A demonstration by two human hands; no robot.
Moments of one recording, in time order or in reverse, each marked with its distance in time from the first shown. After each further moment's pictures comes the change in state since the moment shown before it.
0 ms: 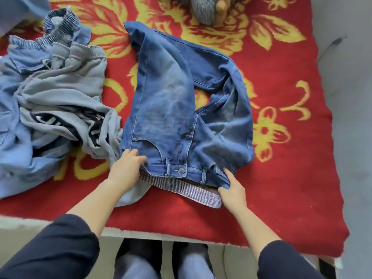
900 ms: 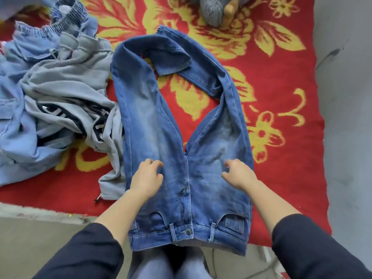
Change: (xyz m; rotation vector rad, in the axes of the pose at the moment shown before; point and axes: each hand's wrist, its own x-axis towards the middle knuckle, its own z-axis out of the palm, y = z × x) left_hand -0.039 0.057 0.015 -0.372 -0.059 -0.194; right_hand 0.014 -0.063 -0.060 -0.791 -0.265 -0.187
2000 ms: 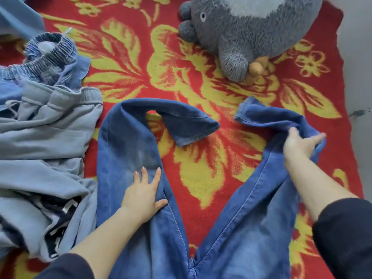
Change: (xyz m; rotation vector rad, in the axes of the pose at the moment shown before) left_hand 0.240 0.012 -0.061 0.426 -0.031 0.071; right_hand 0.266 -0.012 -0.240 1.069 0.904 0.512
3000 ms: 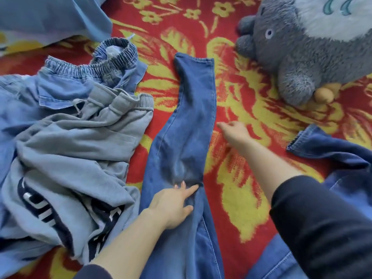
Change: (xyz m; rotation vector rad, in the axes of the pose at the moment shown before) left_hand 0.011 -0.045 -0.028 -0.360 -0.157 0.087; right_hand -0.163 -0.089 0.188 -0.322 -0.833 -0.395
